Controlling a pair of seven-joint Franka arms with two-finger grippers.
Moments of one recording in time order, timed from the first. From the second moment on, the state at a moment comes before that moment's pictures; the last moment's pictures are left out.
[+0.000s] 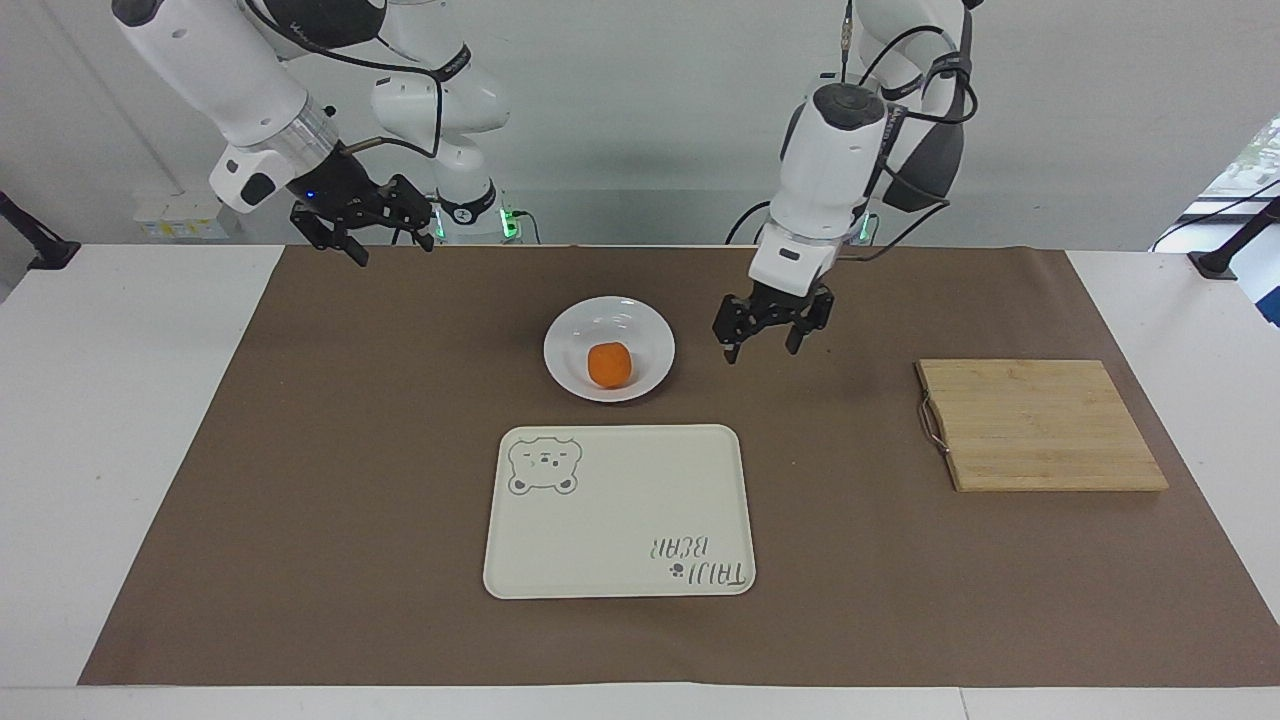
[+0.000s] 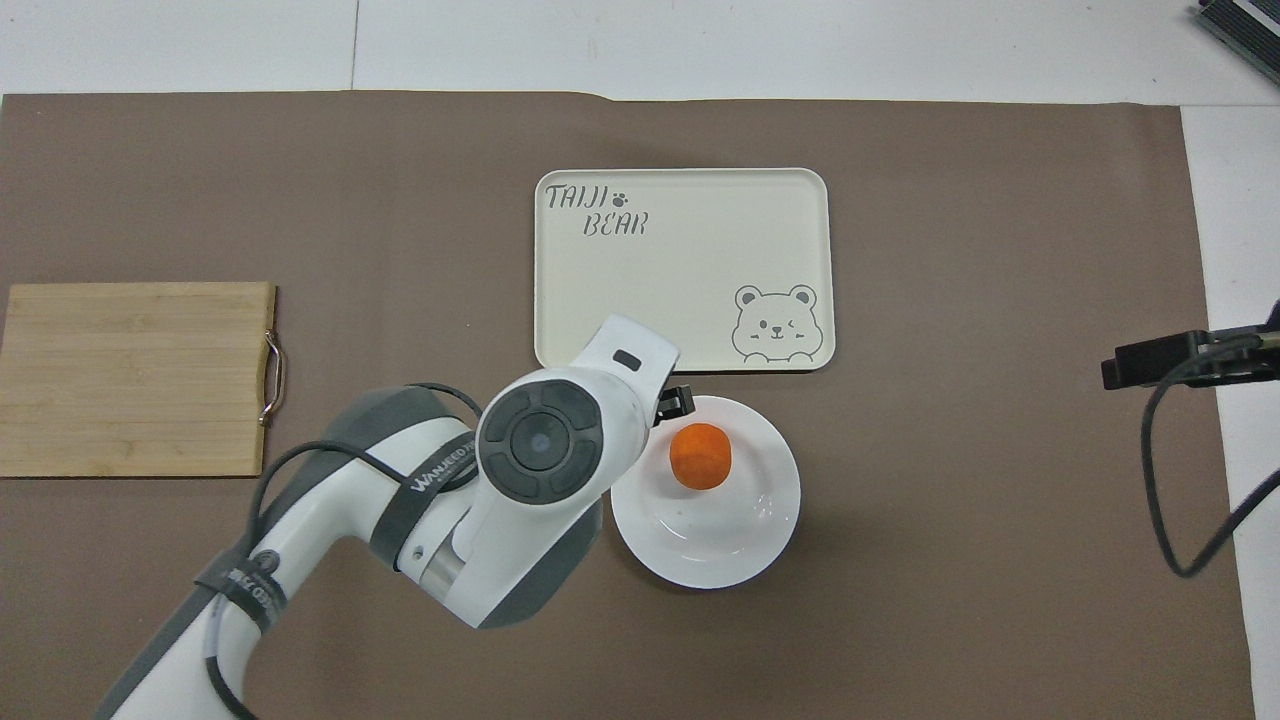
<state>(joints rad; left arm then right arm) -0.40 0.10 -0.07 -1.77 -0.03 2.07 -0.64 0.07 -0.10 -0.10 -1.76 0.31 1.55 -0.07</state>
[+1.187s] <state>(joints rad) 0.03 0.04 -0.05 -1.60 -0.03 1.68 0.04 0.06 -0.08 -0.09 -2.30 0.80 1.83 -0.58</state>
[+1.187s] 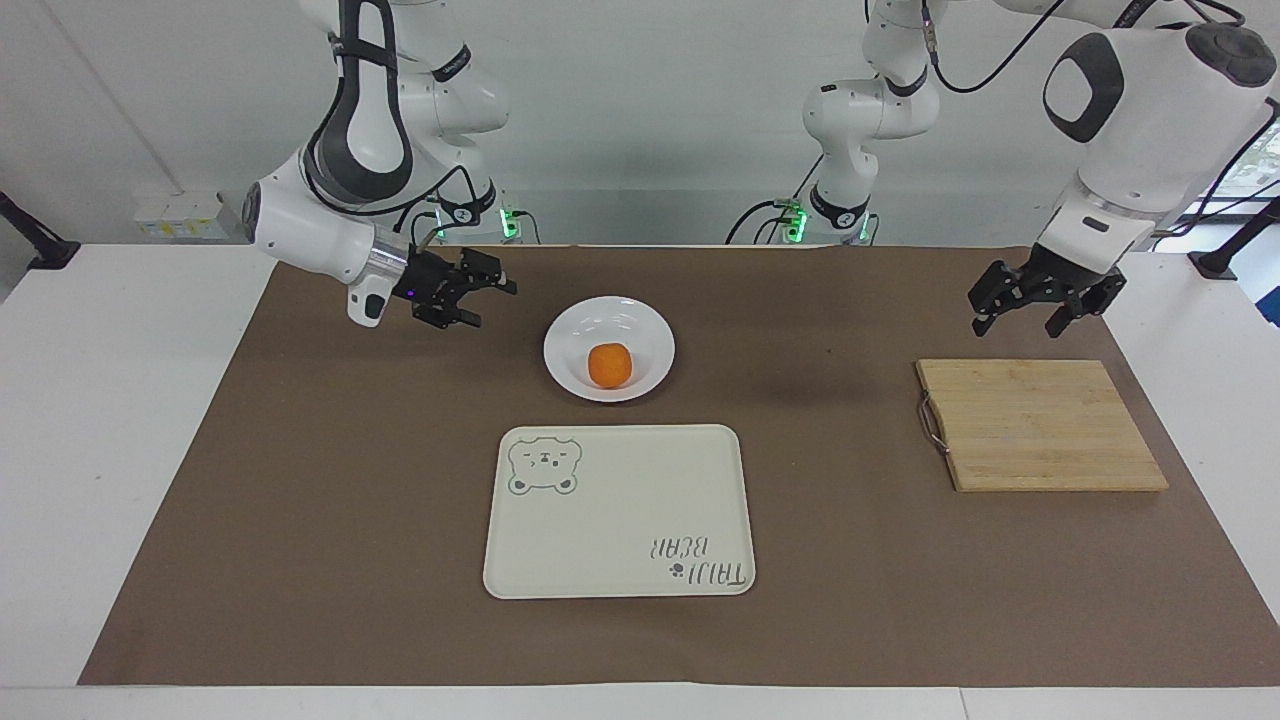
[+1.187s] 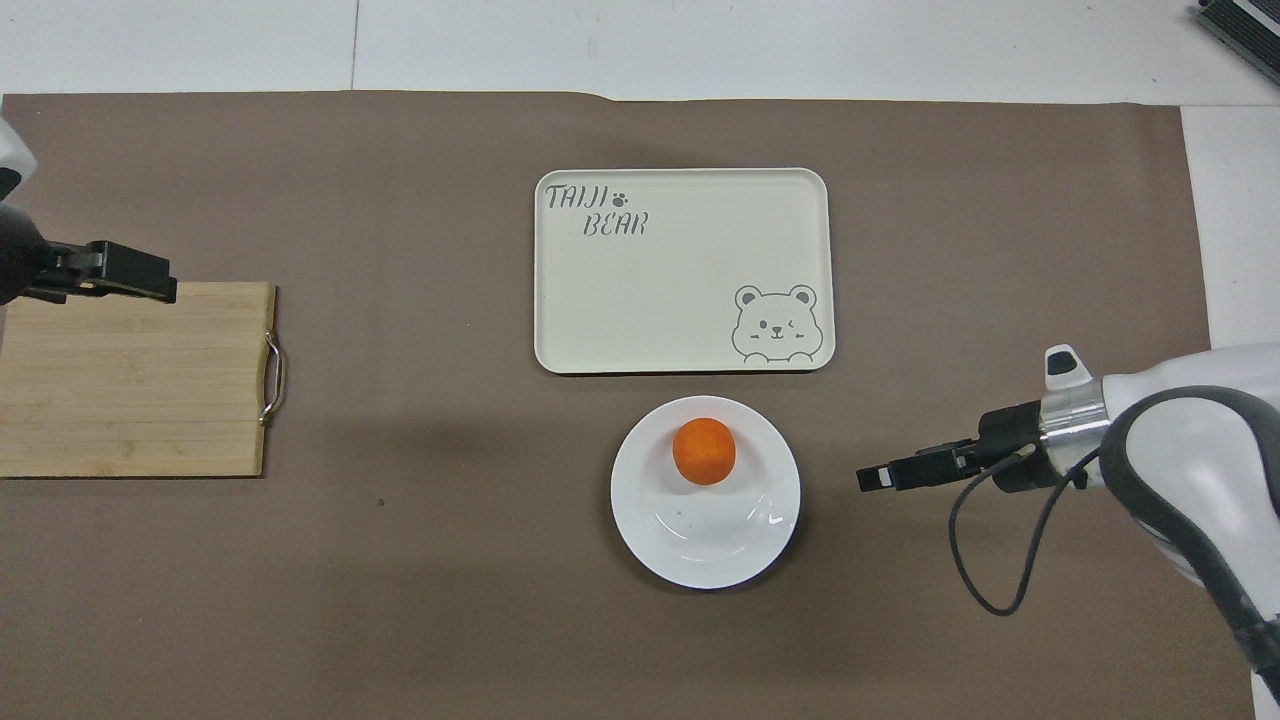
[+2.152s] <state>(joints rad) 0.03 -0.03 -0.06 -1.60 -0.02 1.54 0.04 0.14 0.06 -0.09 -2.45 1.06 1.98 -0.79</state>
